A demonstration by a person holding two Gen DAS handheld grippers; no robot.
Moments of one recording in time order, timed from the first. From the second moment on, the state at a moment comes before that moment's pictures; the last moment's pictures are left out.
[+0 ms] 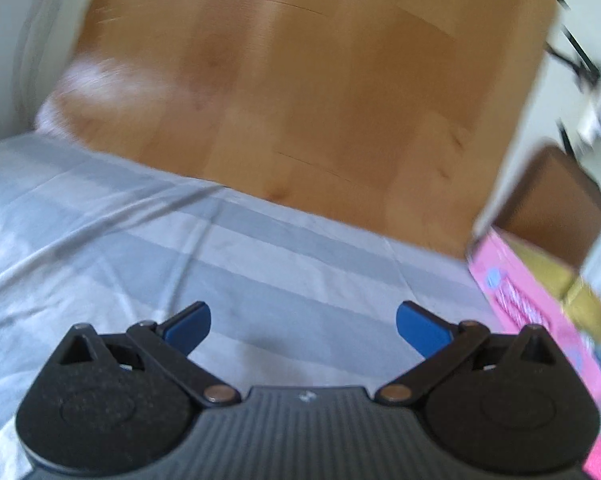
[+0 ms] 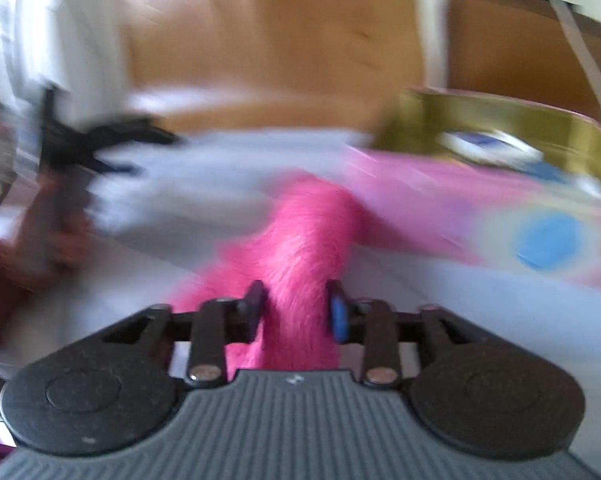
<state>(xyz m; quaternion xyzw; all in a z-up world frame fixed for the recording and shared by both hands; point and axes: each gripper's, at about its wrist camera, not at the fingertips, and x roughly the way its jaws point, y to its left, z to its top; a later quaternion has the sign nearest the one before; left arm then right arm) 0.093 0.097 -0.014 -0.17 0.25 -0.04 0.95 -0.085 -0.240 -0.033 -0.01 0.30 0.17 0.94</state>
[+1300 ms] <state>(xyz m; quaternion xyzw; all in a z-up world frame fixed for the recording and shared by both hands) 0.073 -0.207 0.105 0.01 0.17 -0.39 0.90 -0.021 -0.313 0.033 0.06 0.05 0.05 1.00</state>
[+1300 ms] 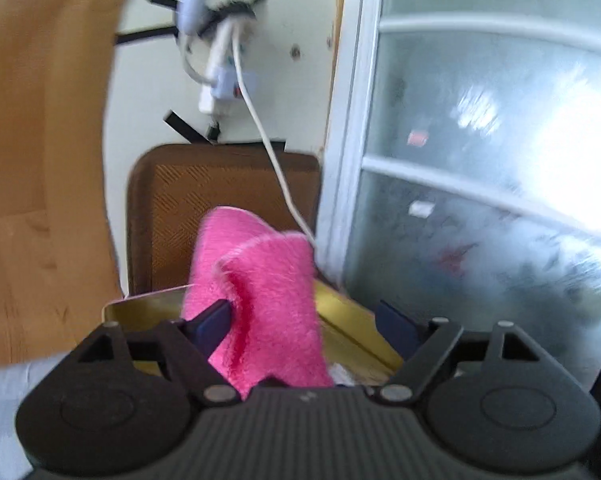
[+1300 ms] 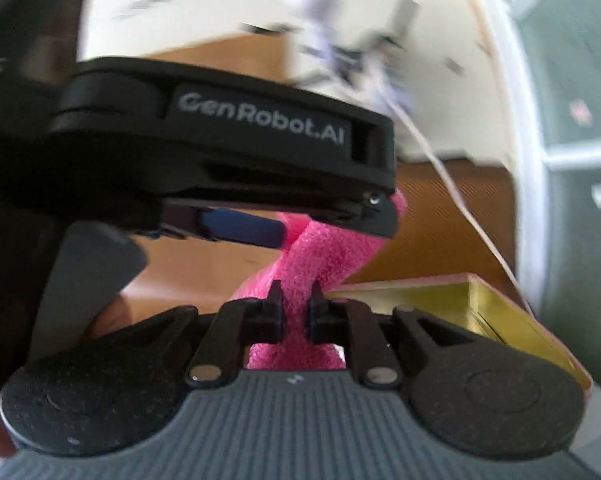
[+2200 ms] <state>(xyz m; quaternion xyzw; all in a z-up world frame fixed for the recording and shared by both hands) 0.030 -0.148 0.054 0.00 0.26 -0.23 0.94 -0.089 -0.328 0.000 0.10 0.10 -0.05 0.99</state>
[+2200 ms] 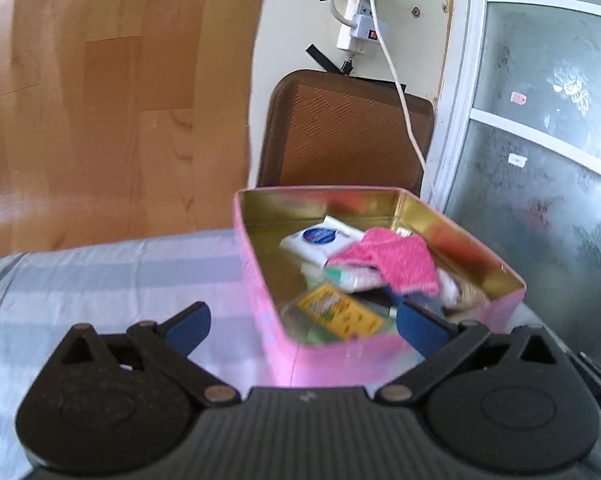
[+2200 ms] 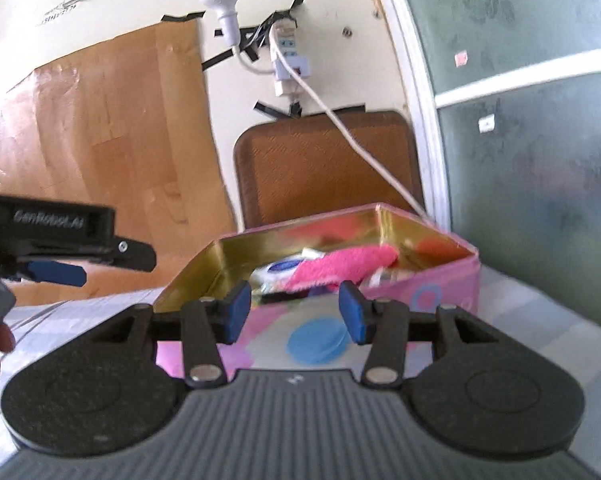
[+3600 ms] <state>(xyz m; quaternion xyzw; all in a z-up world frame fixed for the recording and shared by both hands) -0.140 -0.124 0.034 0.07 0.22 -0.14 0.96 -0.211 -0.309 0.001 0.19 0.14 0.00 0.97</state>
